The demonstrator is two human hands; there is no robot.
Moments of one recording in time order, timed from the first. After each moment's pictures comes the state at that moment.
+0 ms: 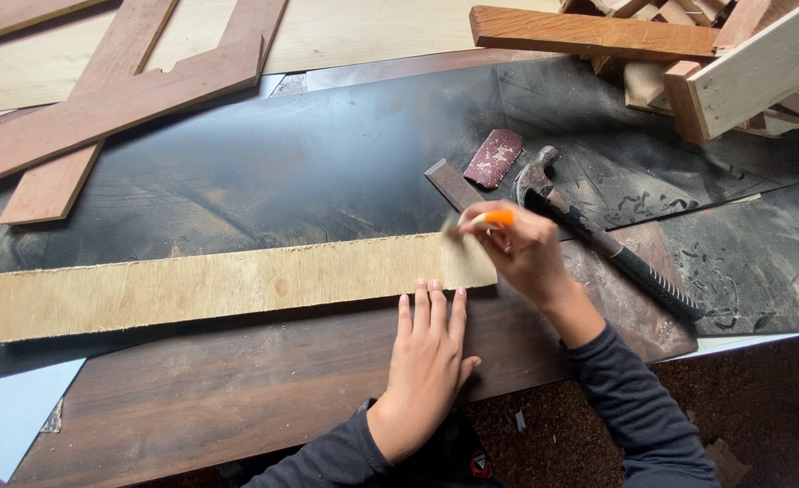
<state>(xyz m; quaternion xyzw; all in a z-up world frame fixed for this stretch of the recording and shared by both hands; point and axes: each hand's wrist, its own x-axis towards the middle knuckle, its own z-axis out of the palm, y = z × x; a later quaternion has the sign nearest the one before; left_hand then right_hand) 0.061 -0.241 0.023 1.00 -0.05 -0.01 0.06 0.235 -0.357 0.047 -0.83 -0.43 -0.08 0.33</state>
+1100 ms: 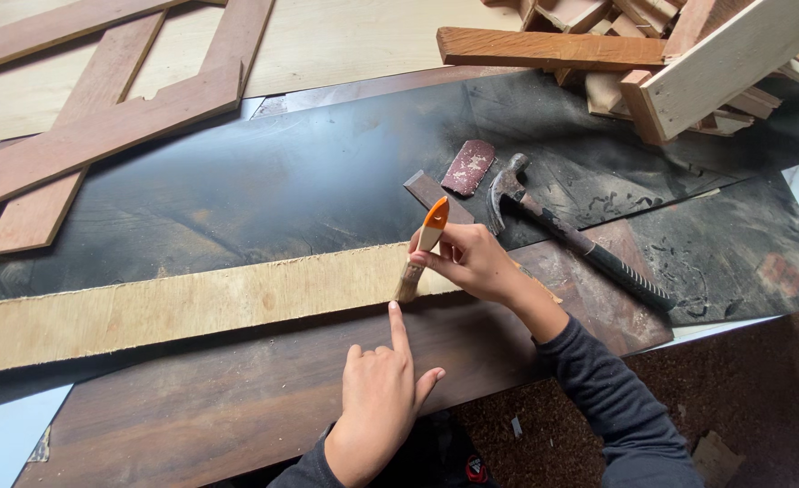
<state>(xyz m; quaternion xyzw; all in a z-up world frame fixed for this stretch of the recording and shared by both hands) 0.032 -0.214 0.039 0.99 0.03 -0.12 0.09 0.221 -0.333 0.052 -0.79 -0.43 0.10 0.42</state>
